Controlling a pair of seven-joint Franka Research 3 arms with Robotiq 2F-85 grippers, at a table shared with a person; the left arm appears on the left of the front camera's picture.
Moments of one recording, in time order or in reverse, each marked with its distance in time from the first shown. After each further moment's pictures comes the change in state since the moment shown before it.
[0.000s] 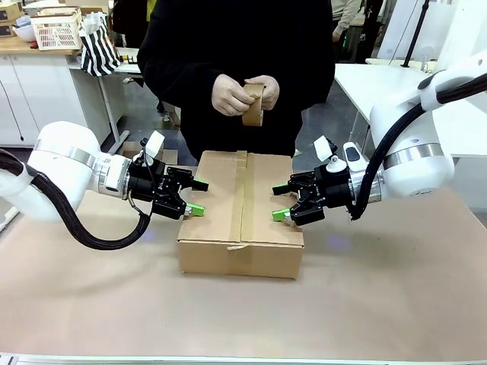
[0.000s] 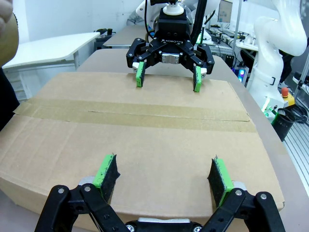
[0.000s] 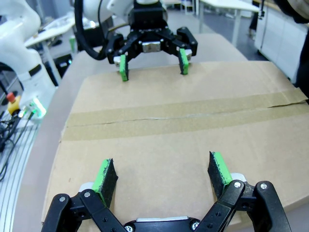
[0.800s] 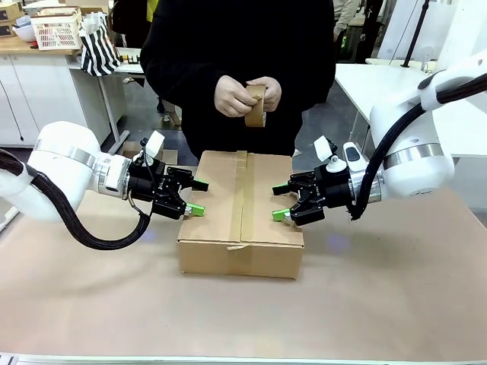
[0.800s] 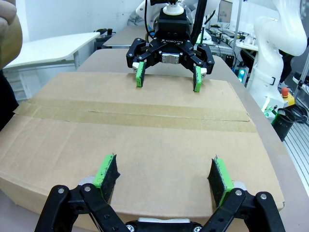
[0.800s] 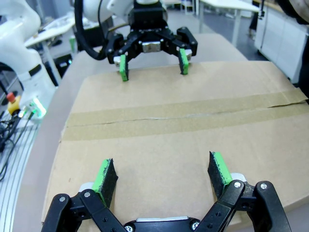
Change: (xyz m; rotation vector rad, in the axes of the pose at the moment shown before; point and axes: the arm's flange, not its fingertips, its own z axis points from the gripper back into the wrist) left arm 0.000 0.000 0.000 0.000 0.000 0.000; right arm 0.000 0.000 0.000 0.000 0.000 0.000
